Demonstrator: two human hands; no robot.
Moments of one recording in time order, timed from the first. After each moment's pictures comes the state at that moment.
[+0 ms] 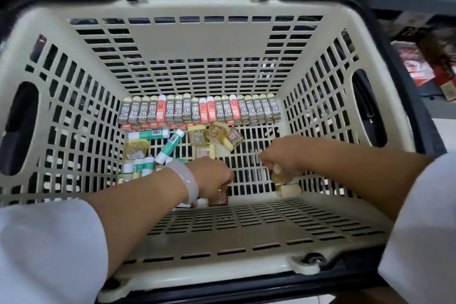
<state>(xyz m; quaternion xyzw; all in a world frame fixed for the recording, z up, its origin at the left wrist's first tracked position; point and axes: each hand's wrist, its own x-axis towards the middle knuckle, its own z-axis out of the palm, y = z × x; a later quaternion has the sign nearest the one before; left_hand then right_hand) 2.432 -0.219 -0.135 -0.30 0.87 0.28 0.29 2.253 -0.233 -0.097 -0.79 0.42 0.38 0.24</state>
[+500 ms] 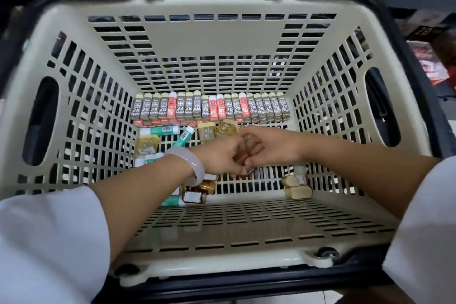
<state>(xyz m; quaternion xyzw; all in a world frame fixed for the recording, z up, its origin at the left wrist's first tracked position) 2.438 -0.233 -0.120 -0.44 0.74 0.51 0.06 2.284 -0.238 -0.091 -0.68 0.50 0.08 0.54</state>
